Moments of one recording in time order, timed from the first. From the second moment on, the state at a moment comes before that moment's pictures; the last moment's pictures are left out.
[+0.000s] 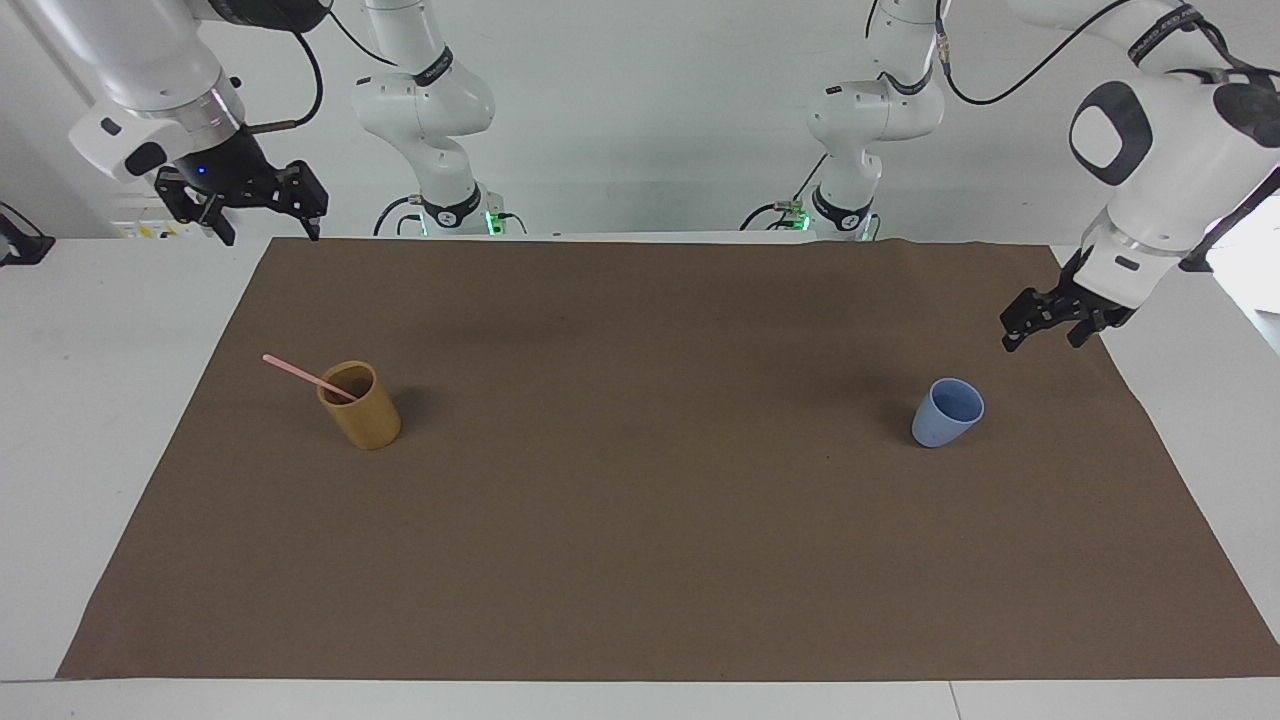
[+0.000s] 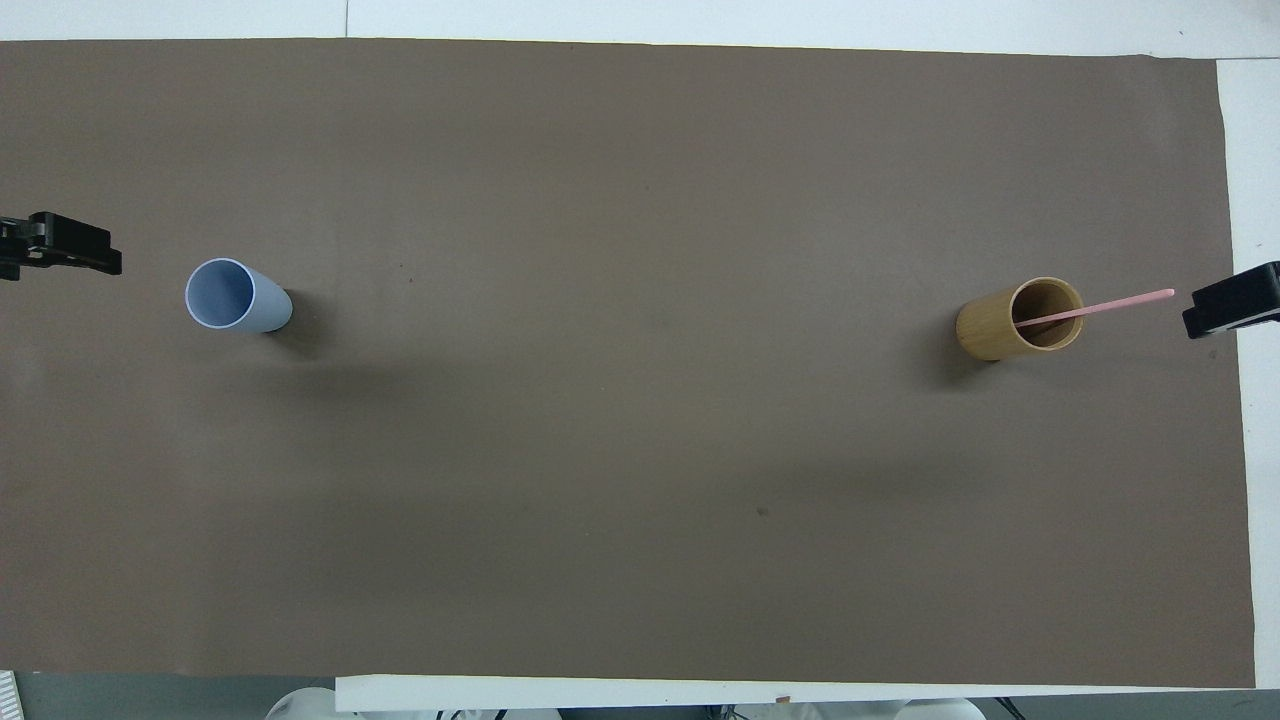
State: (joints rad) left arm 0.00 0.03 0.02 -1.89 0.00 1.94 0.04; right arm 0.02 -0.03 -0.08 -1.52 -0.07 1.37 -0.17
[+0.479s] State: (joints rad) left arm 0.00 0.06 0.02 -2.11 0.00 2.19 -0.02; right arm 0.03 -0.05 -0.07 -1.60 -0.07 1.47 -0.18
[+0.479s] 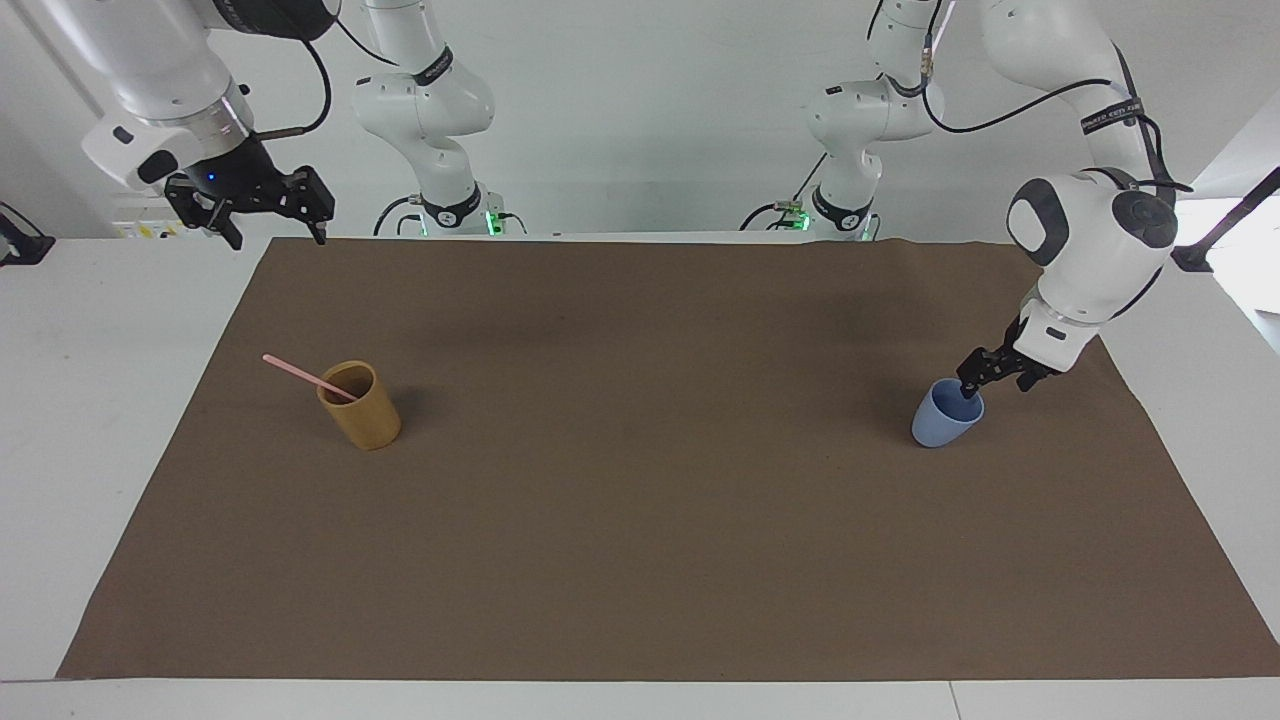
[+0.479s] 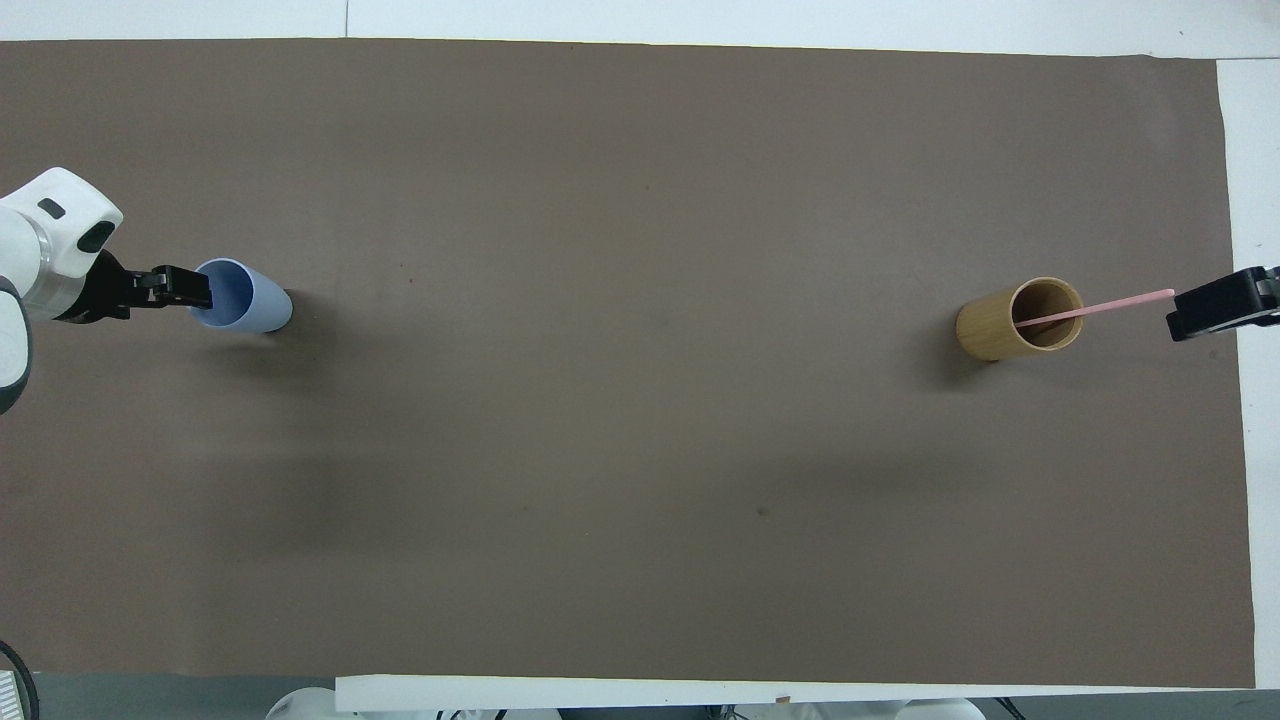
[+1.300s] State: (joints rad) left arm -0.21 0.09 0.00 -2.02 -0.09 2.15 -0.13; right arm -0.03 0.10 -0.08 -1.81 -0.07 1.79 -1.06
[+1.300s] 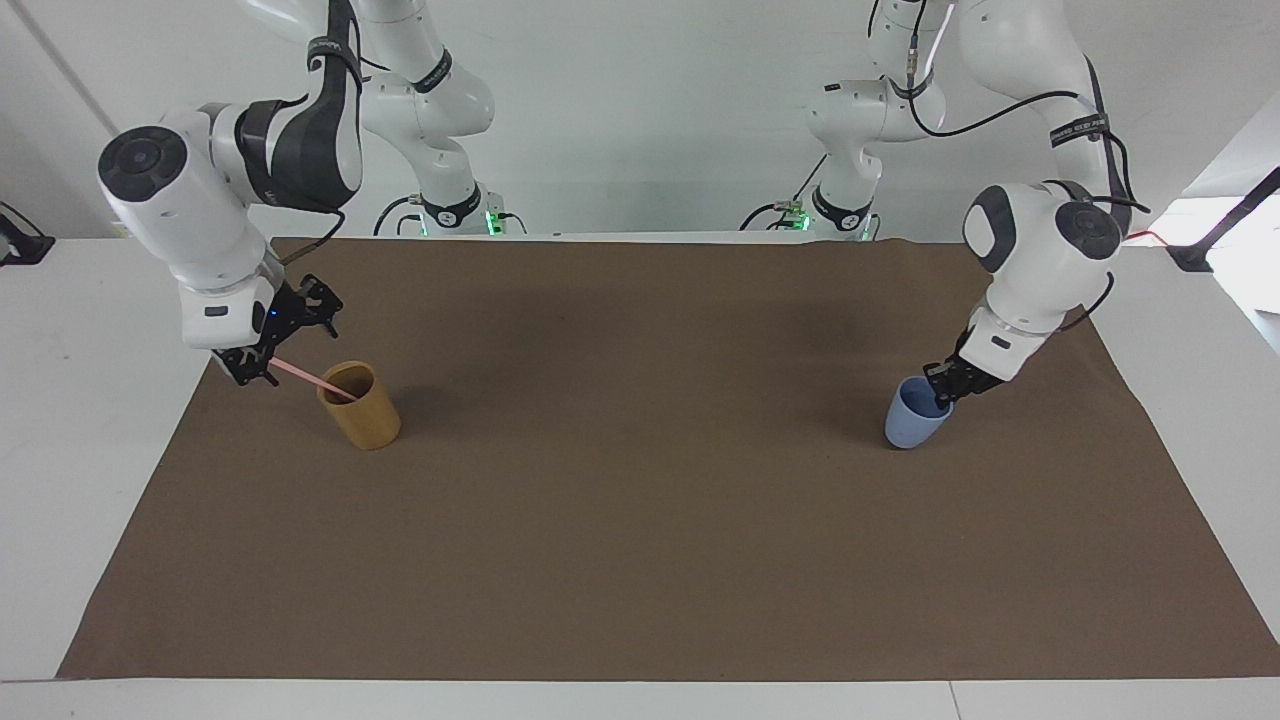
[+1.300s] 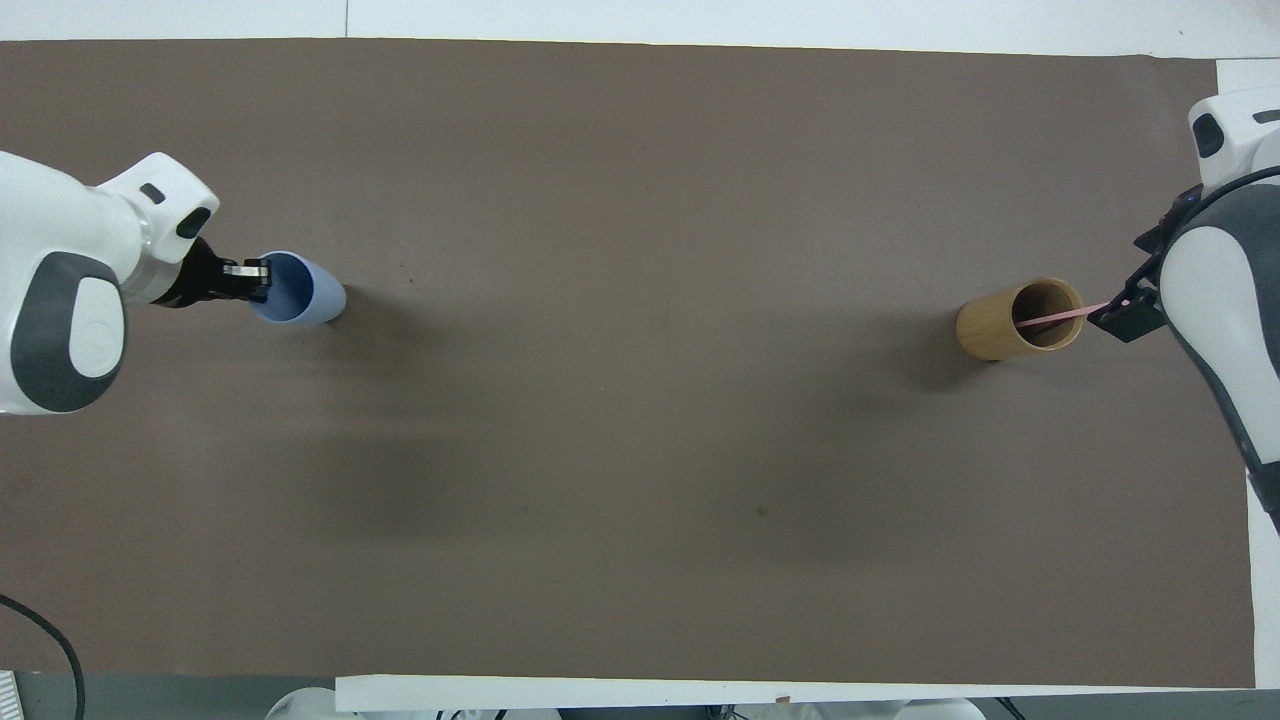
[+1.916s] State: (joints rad) left arm -0.55 0.12 0.00 -1.97 -0.10 2.14 -0.49; right arm -0.12 0.09 -0.07 -1.89 -0.06 1.85 -1.18
